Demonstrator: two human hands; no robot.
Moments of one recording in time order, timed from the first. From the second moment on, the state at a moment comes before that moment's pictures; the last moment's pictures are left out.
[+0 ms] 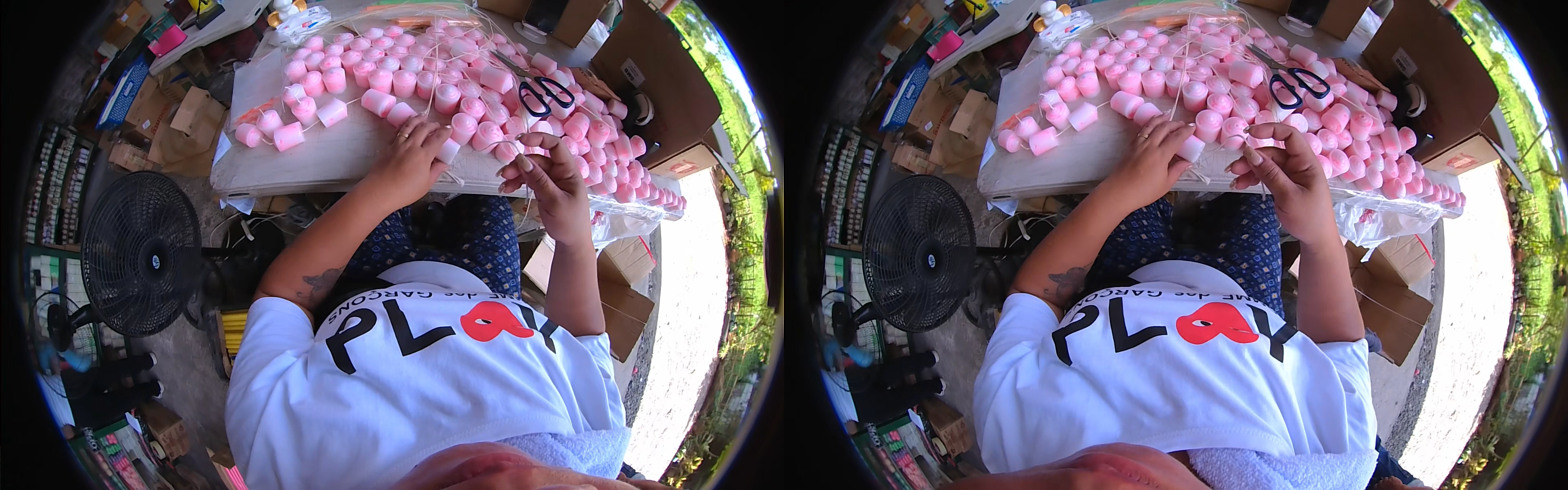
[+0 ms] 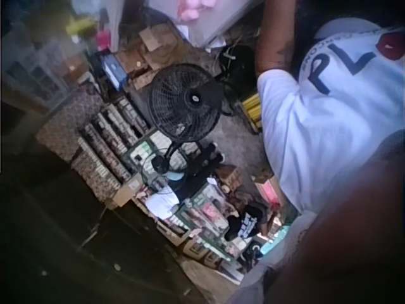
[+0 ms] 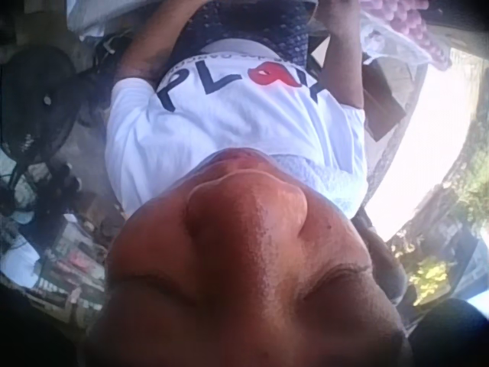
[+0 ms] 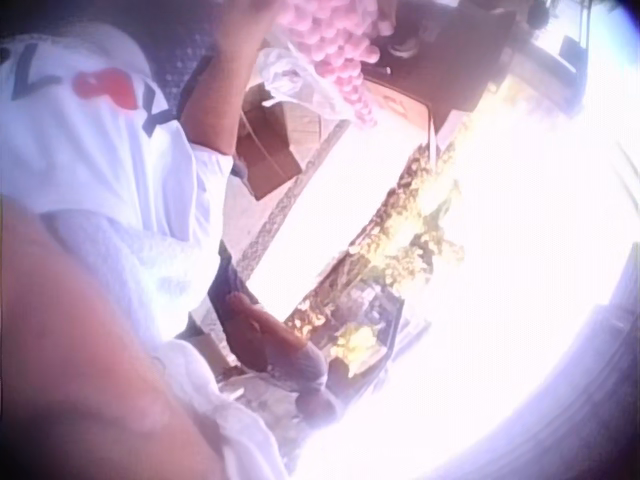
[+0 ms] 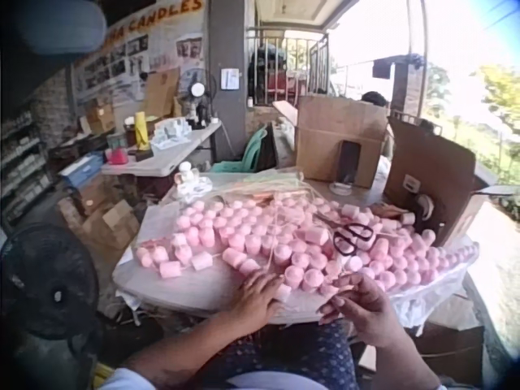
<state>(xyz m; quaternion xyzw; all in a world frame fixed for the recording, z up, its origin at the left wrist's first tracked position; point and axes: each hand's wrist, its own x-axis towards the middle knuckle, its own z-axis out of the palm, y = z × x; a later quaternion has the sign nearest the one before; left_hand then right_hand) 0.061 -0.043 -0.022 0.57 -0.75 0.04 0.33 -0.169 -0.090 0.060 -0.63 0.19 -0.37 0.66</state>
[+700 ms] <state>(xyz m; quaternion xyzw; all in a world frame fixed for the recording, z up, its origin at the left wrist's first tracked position) 0.118 -0.017 -0.029 0.59 -0.72 0.00 0.37 -0.176 -0.077 0.034 -0.62 0.13 -0.35 0.69</state>
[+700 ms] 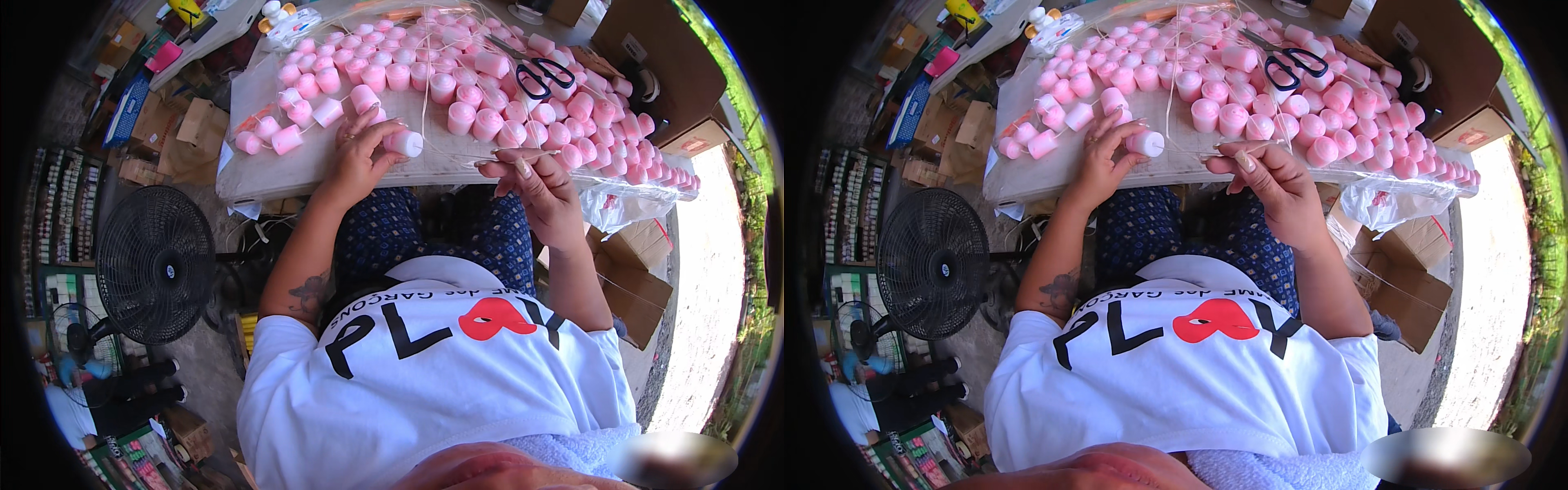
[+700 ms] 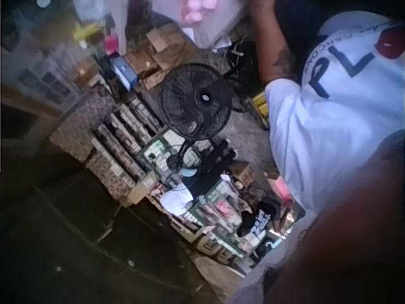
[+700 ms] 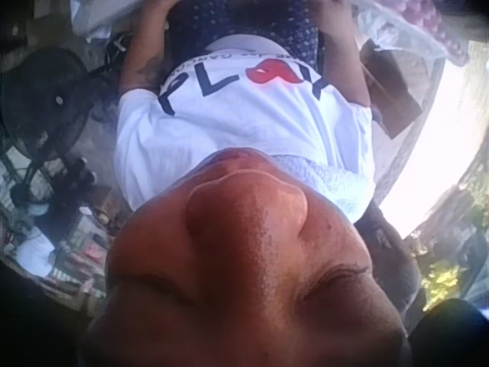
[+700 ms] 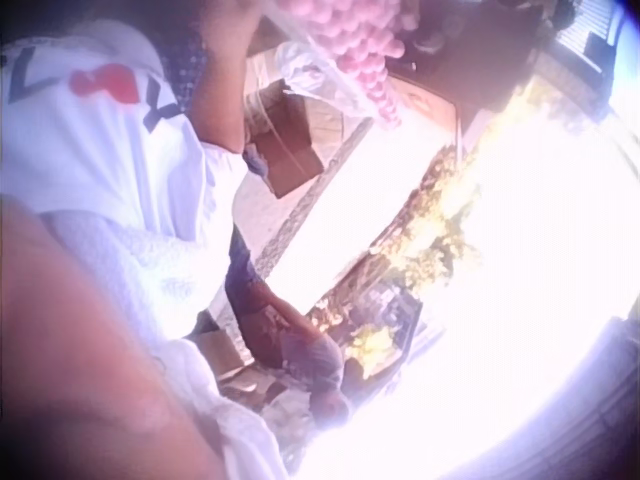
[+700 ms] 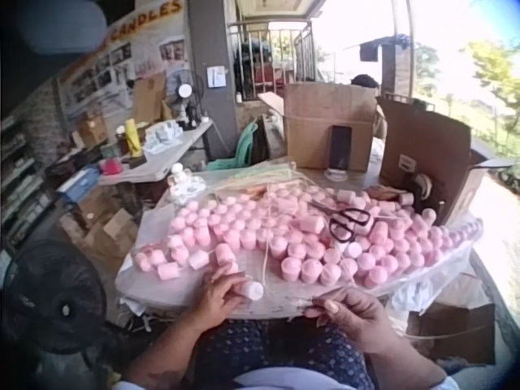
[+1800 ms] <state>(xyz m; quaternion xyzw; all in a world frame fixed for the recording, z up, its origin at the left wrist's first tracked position) 0.028 -0.015 0.014 0.47 -0.60 -0.26 0.59 -0.142 -0.061 0.028 -0.64 0.27 -0.35 0.62</state>
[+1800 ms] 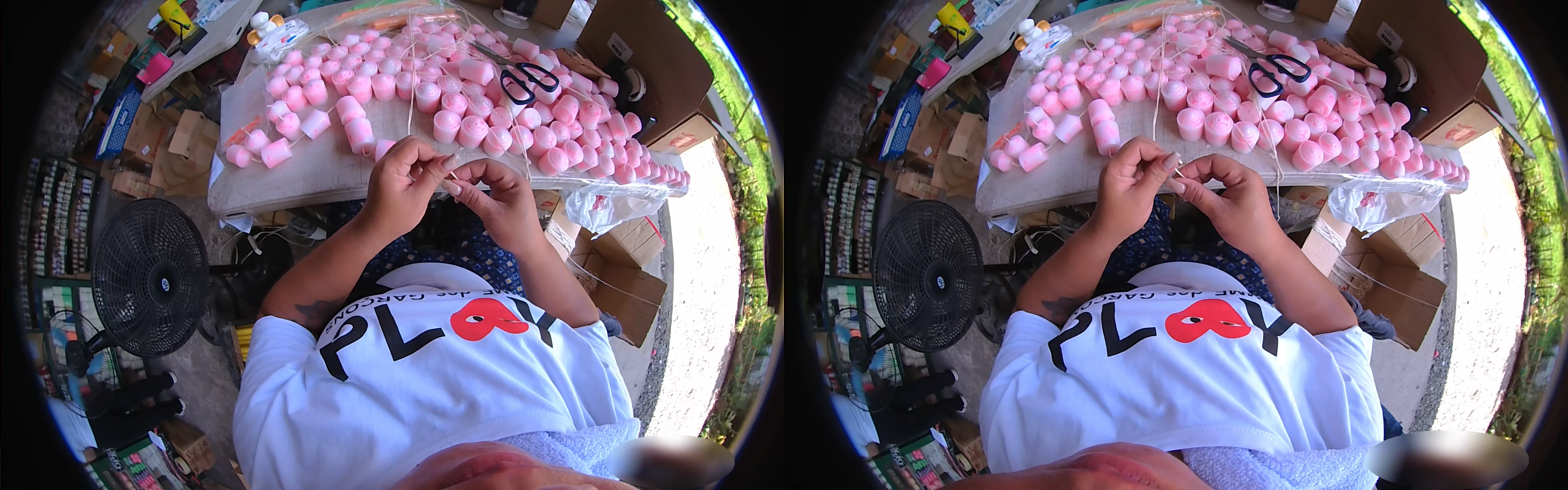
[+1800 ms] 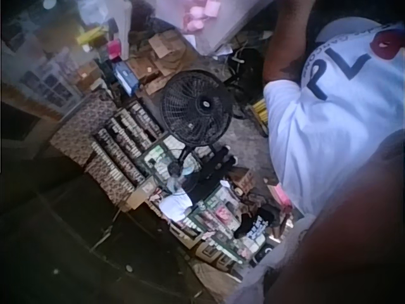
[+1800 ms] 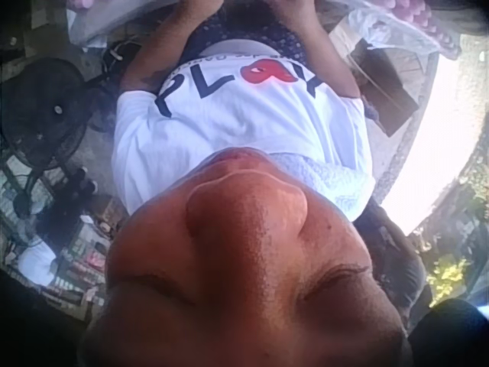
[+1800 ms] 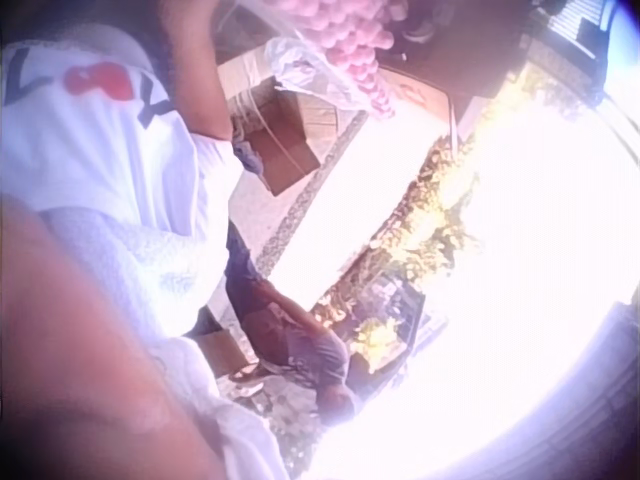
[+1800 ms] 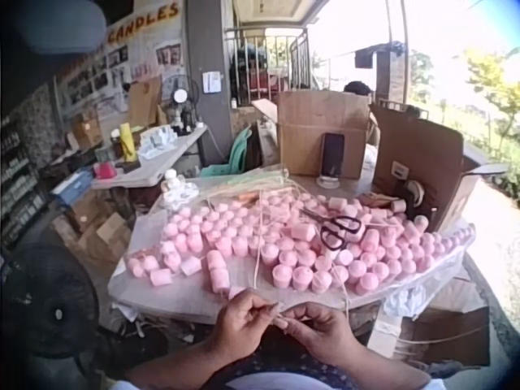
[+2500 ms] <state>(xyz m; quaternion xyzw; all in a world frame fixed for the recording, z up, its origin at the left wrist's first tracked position) 0.019 -0.024 0.014 0.21 -0.50 -0.66 0.53 -0.134 -0.063 0.037 -0.77 0.31 -0.48 0.29</state>
